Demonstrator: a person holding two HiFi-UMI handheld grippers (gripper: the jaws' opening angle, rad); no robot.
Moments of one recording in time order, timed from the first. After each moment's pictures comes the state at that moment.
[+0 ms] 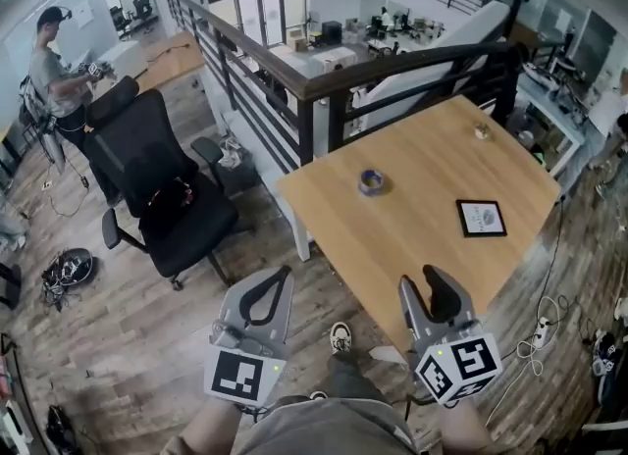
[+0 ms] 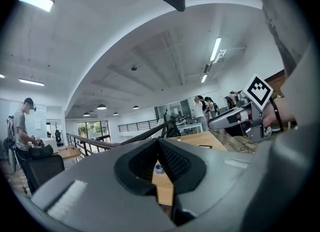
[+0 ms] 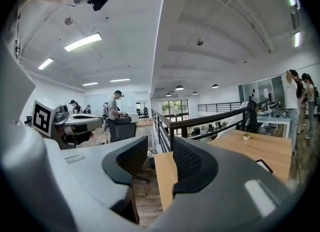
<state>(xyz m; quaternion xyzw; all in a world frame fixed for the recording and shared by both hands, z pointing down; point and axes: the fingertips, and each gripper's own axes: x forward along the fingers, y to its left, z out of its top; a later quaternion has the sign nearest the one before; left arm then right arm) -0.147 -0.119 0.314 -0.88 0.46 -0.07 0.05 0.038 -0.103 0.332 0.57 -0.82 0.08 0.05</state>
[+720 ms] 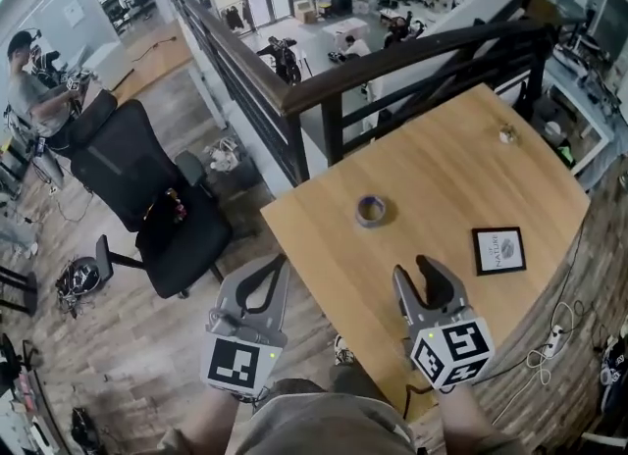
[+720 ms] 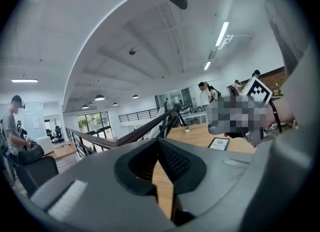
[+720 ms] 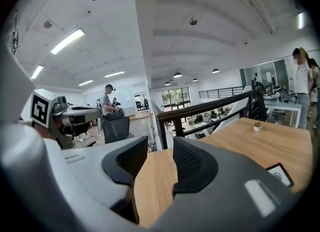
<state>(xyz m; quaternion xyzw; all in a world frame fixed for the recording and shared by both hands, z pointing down) -0.079 -0.336 0.337 -0.87 0.47 -0.14 0.03 0.104 -0.323 0.387 0.54 -0.82 0.15 0.08</state>
